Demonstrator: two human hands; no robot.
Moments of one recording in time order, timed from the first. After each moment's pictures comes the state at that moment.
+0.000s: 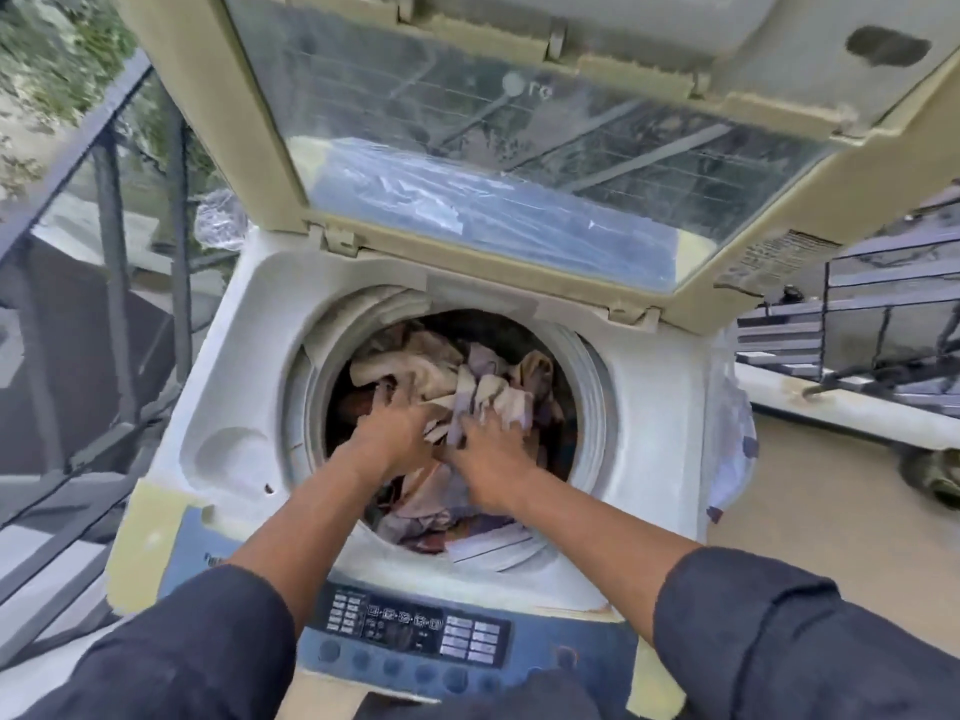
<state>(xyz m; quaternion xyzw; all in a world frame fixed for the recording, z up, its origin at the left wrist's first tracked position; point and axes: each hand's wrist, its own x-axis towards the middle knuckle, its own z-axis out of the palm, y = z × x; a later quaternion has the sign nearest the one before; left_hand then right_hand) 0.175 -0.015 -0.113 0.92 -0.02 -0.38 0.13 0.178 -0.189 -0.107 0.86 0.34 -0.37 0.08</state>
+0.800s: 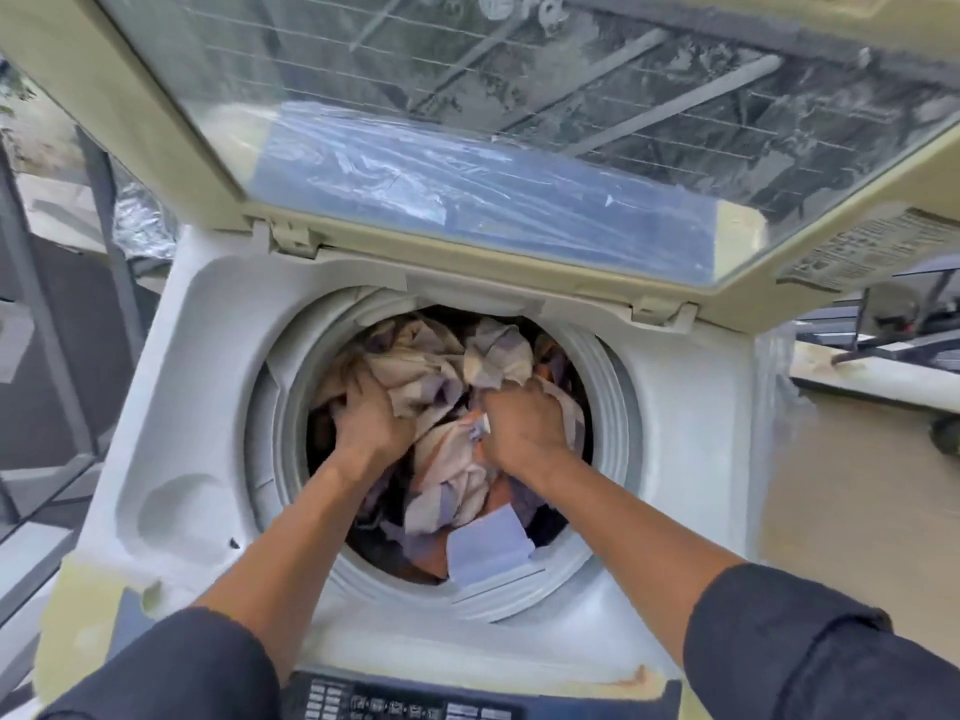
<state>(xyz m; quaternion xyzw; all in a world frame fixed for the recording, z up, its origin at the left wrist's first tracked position) 0.206 -0.005 -0.152 0.89 0.24 -0.30 0.25 0.237 -0.200 -0.138 0.95 0.17 -0.25 -0.05</state>
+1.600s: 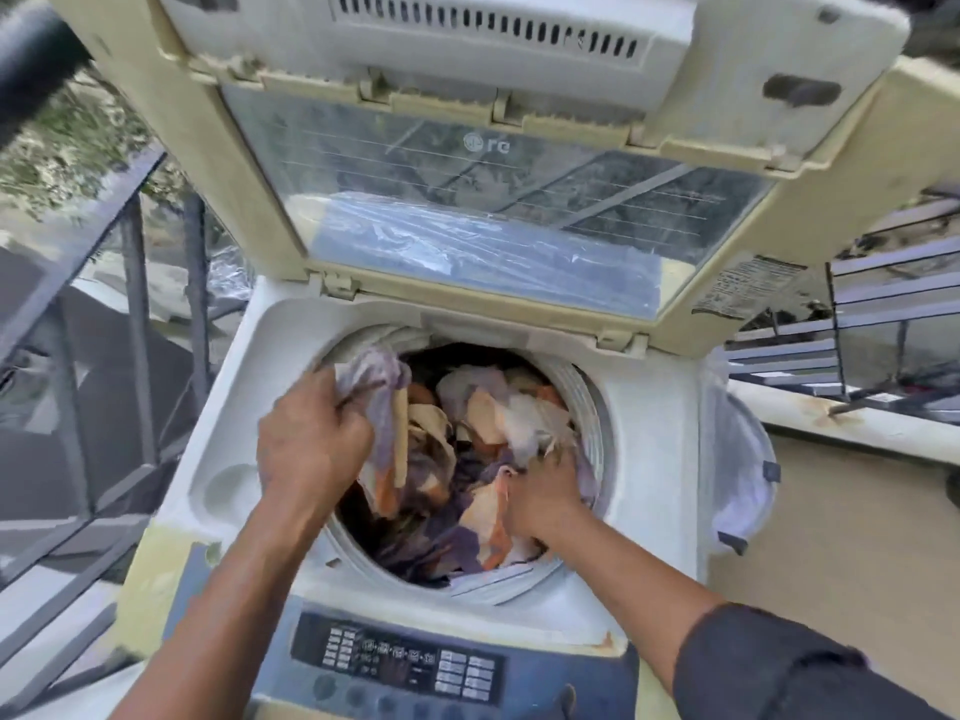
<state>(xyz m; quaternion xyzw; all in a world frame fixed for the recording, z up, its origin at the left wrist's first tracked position) 0.159 0.013 -0.001 0.95 0.23 0.05 0.20 0.186 -0.231 -0.096 0.87 0.21 -0.41 0.19</state>
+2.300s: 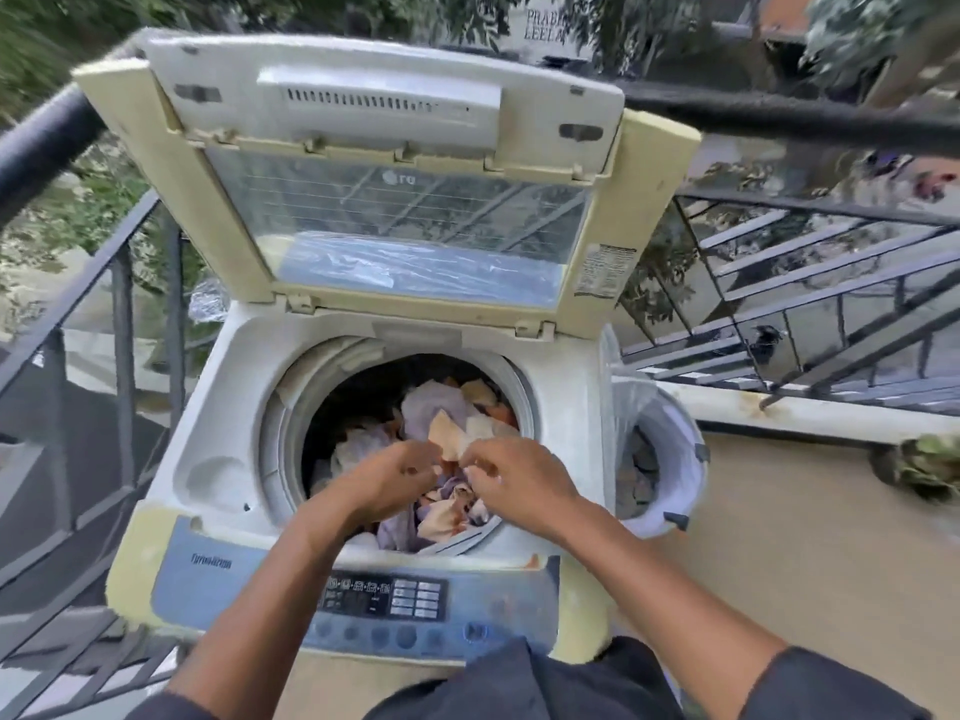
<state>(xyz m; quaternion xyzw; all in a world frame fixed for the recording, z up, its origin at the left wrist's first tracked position) 0.120 -0.089 0.029 0.90 0.02 -0.33 0.29 0.130 -0.291 0.029 0.93 0.15 -0.24 -0.23</state>
